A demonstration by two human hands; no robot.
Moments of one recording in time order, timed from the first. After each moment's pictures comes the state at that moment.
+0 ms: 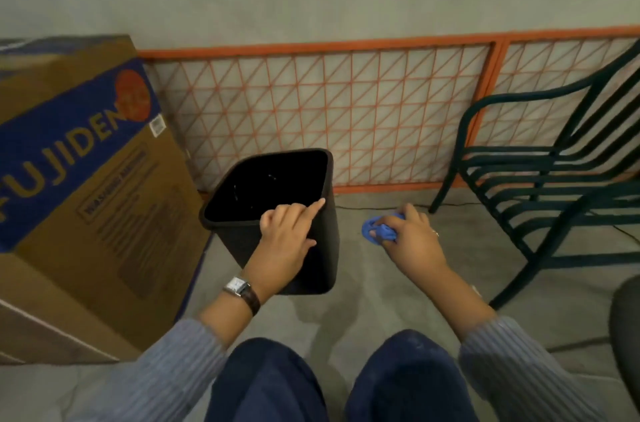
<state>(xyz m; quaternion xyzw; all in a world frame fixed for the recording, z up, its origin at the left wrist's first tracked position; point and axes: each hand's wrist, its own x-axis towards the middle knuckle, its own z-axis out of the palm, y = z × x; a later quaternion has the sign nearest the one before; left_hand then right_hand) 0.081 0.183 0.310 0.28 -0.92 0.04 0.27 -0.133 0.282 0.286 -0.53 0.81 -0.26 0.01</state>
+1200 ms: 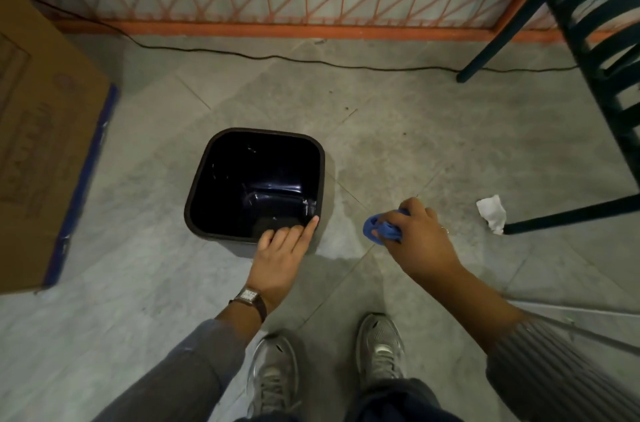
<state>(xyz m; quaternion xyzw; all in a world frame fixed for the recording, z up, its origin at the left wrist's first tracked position) -0.017 0.134 -0.092 0.33 -0.93 0.01 0.16 -0.234 0.227 -0.017 -0.51 0.83 -0.12 0.20</state>
